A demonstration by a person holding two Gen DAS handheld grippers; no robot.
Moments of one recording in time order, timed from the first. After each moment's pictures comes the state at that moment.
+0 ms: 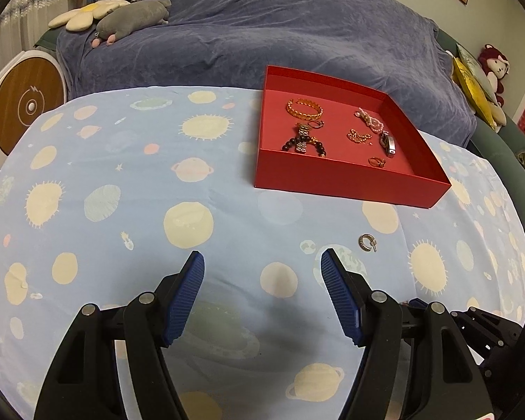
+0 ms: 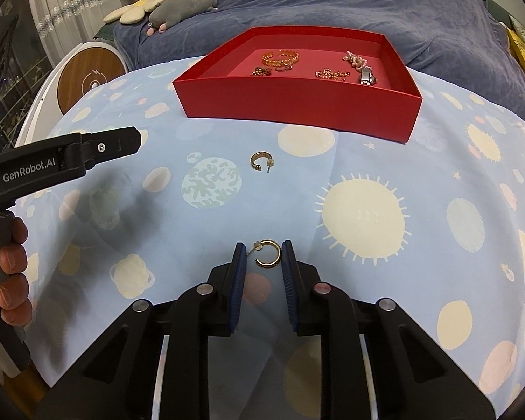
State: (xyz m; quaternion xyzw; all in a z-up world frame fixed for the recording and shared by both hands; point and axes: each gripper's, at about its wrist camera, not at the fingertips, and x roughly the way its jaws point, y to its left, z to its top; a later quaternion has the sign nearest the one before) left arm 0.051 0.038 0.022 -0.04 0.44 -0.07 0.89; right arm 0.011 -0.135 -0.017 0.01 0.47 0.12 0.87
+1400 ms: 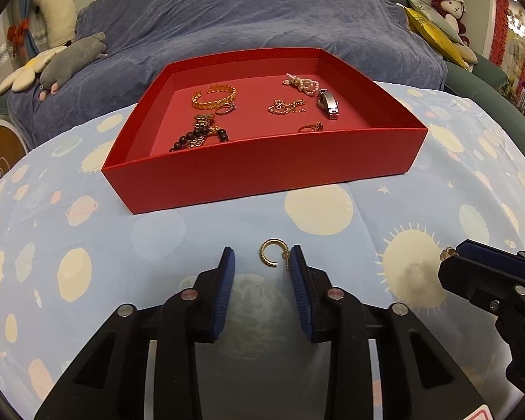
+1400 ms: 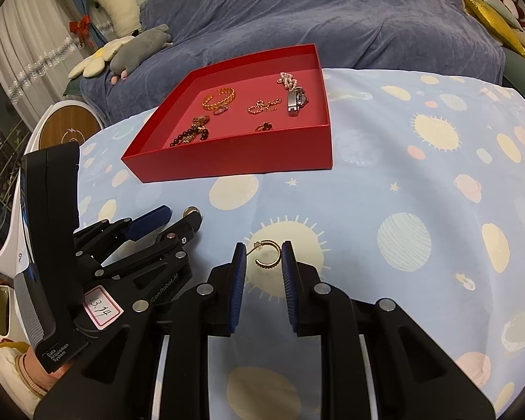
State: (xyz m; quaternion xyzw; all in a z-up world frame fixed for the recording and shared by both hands) left arm 0.081 -0.064 -0.020 0.07 0.43 -0.13 0.89; right arm 0.031 -0.200 0.007 0.10 0.45 0.07 0.88
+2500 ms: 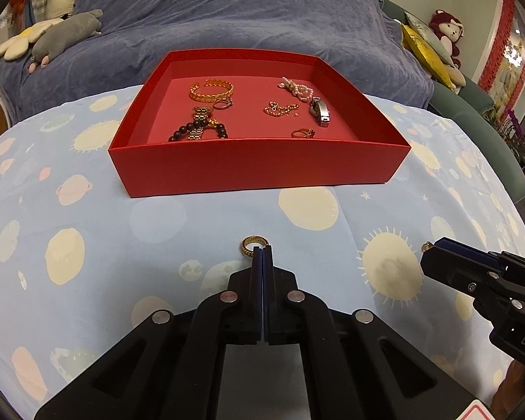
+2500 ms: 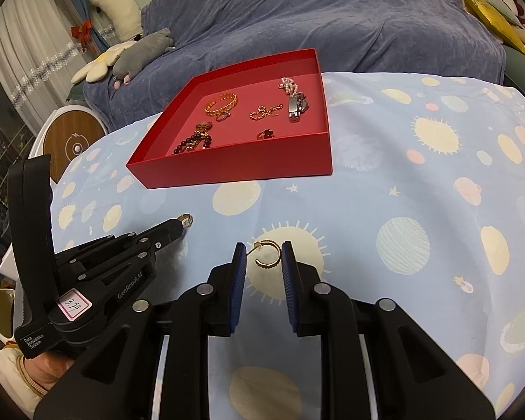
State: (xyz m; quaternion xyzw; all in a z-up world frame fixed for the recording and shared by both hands) left arm 0.076 -0.042 -0.010 0.00 0.44 -0.17 0.88; right arm 0.030 -0.204 0.012 0.11 0.45 0.08 0.88
